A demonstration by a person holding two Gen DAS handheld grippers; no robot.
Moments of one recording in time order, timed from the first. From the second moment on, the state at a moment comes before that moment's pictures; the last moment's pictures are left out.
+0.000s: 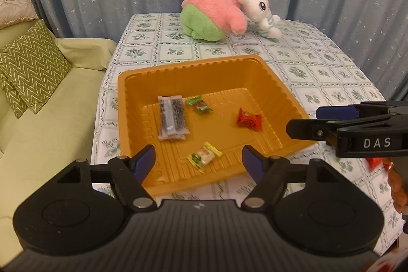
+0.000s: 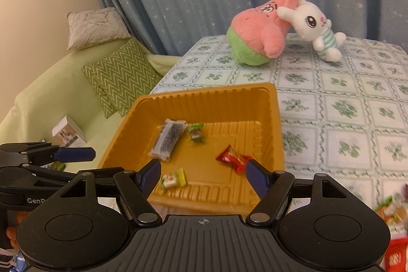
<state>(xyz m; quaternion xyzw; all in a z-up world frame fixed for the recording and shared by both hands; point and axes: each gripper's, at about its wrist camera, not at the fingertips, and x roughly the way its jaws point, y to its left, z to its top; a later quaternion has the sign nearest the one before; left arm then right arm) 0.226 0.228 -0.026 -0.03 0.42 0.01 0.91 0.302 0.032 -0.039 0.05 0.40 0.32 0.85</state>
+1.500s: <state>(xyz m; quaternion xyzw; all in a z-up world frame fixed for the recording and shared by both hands) 0.178 0.024 -0.049 0.00 0.44 -0.02 0.90 0.225 -0.240 -0.081 0.08 0.47 0.16 0.86</state>
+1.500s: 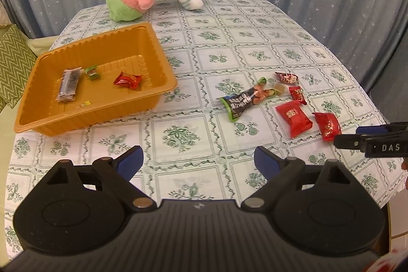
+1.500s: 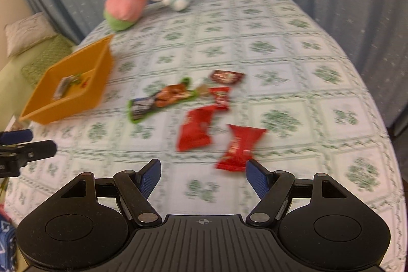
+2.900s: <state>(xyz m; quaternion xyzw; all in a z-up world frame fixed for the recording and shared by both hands) 0.246 -0.024 -0.076 0.09 0.43 -0.10 0.89 0.275 -0.250 -0.123 0.05 0.47 0.13 0.87</state>
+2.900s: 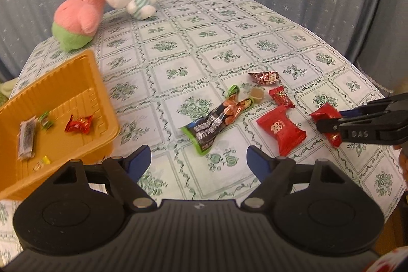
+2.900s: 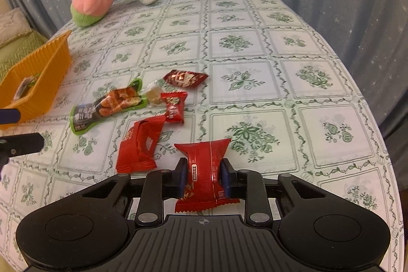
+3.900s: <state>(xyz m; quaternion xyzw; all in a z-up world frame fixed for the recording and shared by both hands) 0.334 -0.067 -0.127 0.16 0.46 -0.20 0.85 0.276 -0.306 -0.111 0.12 0.47 0.05 0.87</state>
